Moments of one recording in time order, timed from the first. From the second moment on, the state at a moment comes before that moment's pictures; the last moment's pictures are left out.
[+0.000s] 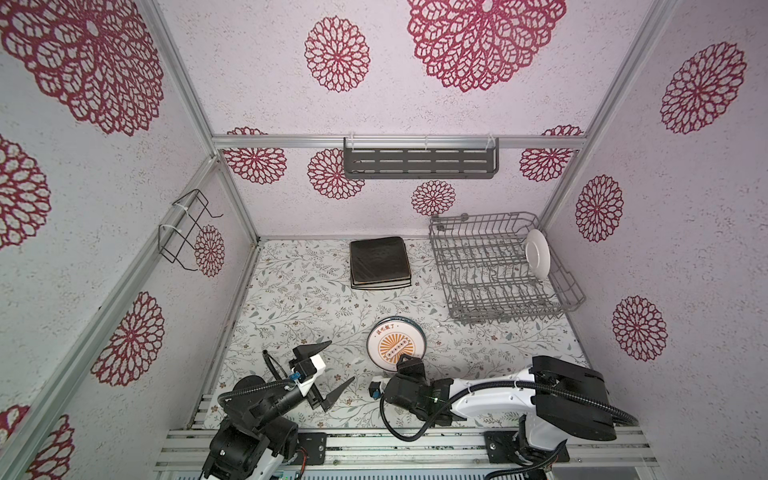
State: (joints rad) left arm -0.39 0.02 0.40 -0.46 0.53 0.24; right arm 1.38 1.61 0.74 -0.11 0.82 -0.71
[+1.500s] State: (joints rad) left arm -0.39 0.02 0.40 -0.46 0.53 0.24; right arm 1.12 1.41 0.97 -0.53 0.51 -0.62
